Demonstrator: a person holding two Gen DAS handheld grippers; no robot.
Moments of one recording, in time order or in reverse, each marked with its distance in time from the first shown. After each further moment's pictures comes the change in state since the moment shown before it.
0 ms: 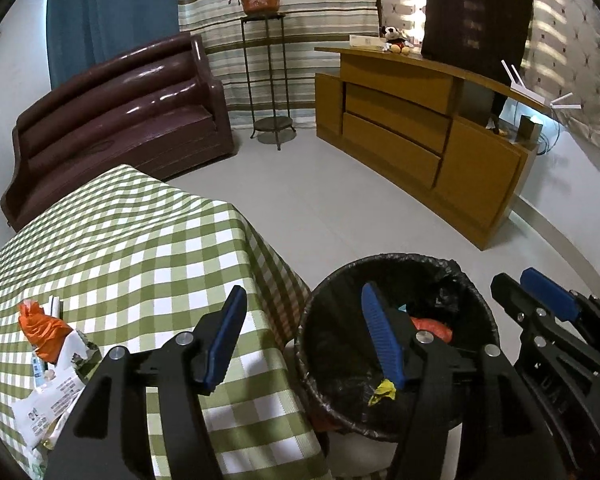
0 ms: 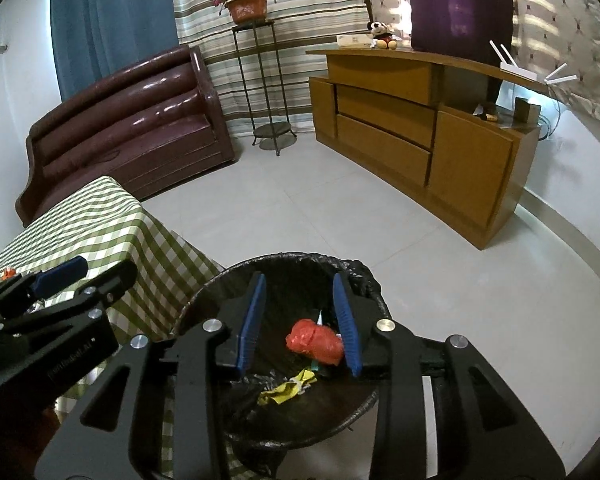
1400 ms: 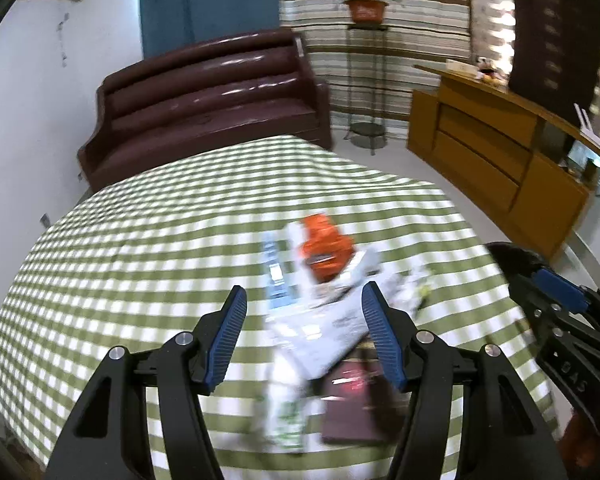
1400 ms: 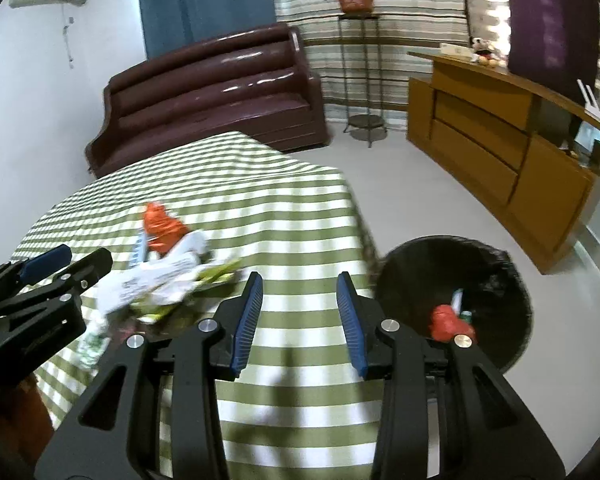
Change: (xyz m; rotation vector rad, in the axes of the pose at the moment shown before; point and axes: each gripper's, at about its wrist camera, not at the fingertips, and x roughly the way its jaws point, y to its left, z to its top) left arm -0.112 0.184 -0.078 -0.182 -0.008 0.234; right arm -0.051 0.175 -0.034 -0.193 0.055 0.239
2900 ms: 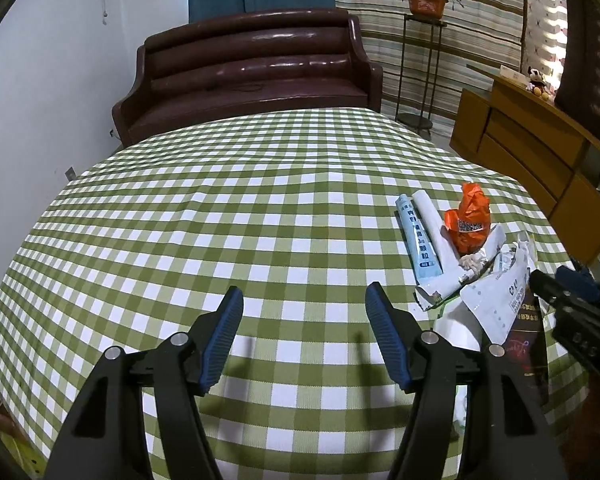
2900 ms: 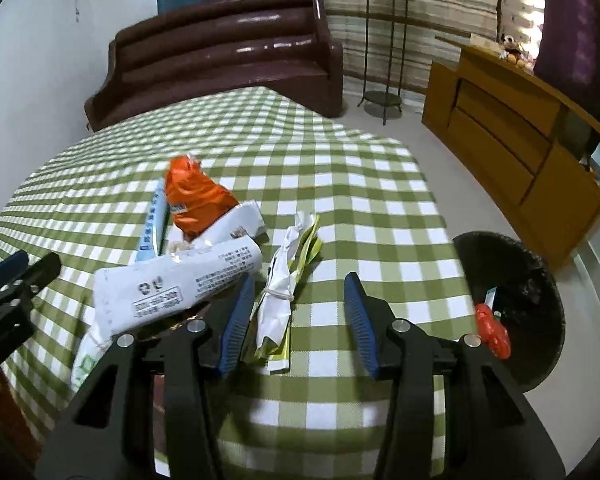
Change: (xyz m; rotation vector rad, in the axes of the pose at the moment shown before) left arm 0.022 0.088 -0.018 -0.120 0.066 0.070; right arm 0.066 0.065 0.004 -0.081 0.121 -0.043
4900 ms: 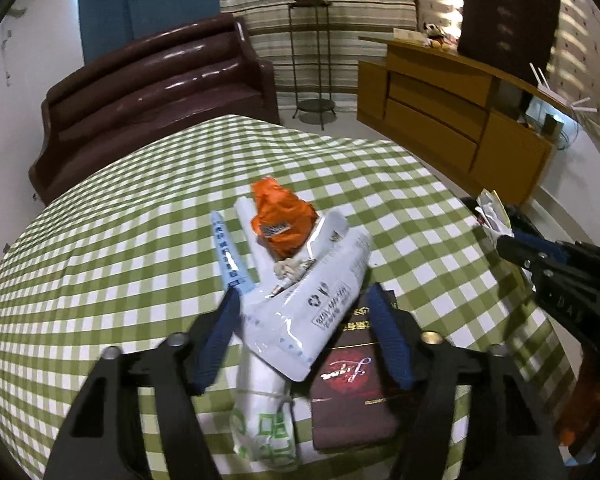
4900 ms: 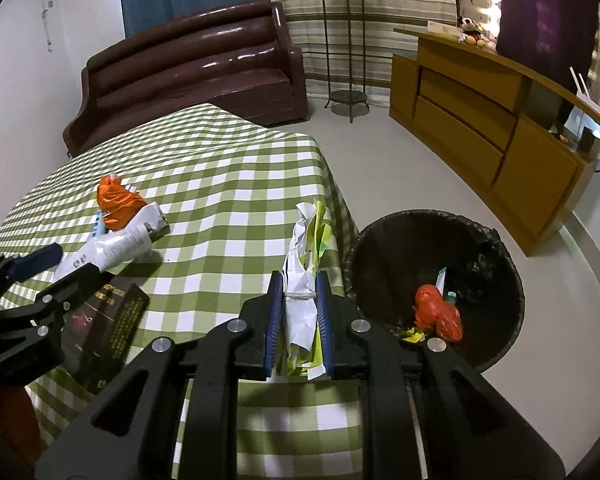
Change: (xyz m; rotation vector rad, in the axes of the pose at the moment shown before) left arm 0.005 -0.117 0.003 0.282 0.007 -0.237; right arm -0.031 -0.090 -0.022 0.101 -0.029 -0.038
